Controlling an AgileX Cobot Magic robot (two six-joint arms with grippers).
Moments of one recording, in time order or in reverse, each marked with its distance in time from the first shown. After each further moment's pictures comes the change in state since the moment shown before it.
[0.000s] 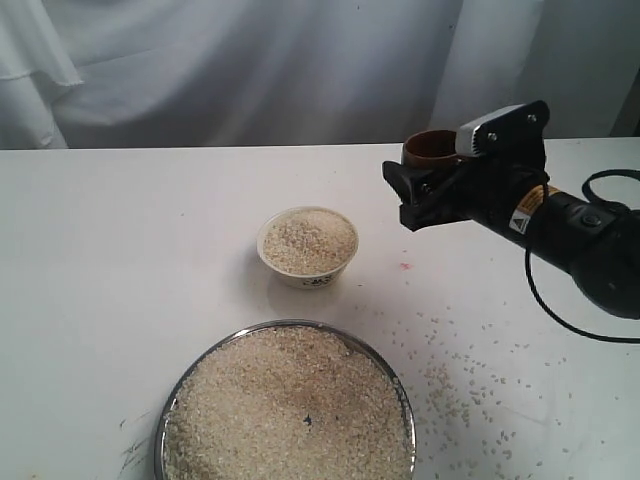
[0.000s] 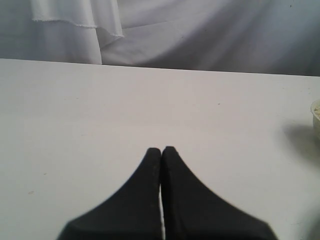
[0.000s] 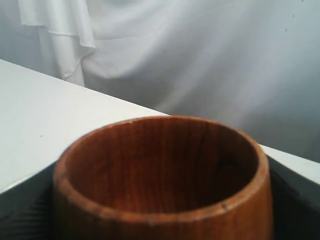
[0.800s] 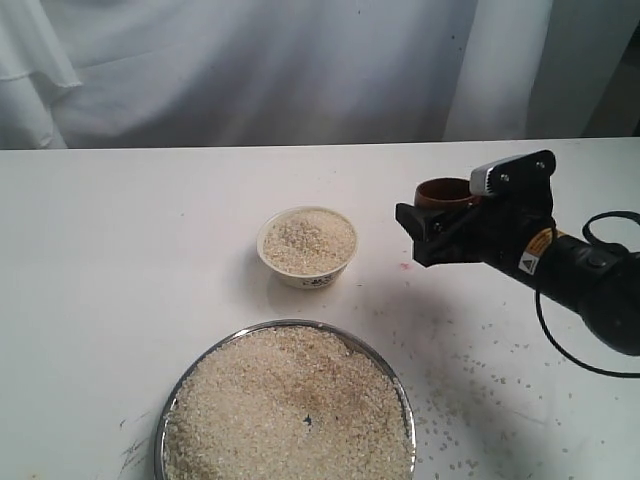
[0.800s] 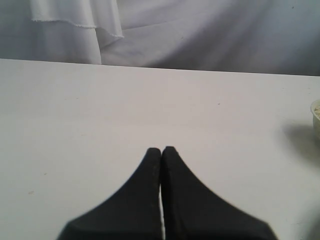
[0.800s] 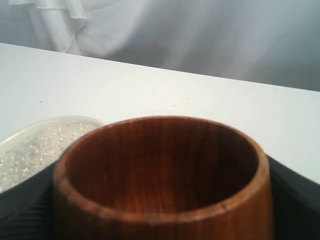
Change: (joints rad) left arm 0.000 0.000 0.000 0.000 0.000 0.000; right arm -0.040 0.101 0.068 -0.028 -0.083 0.071
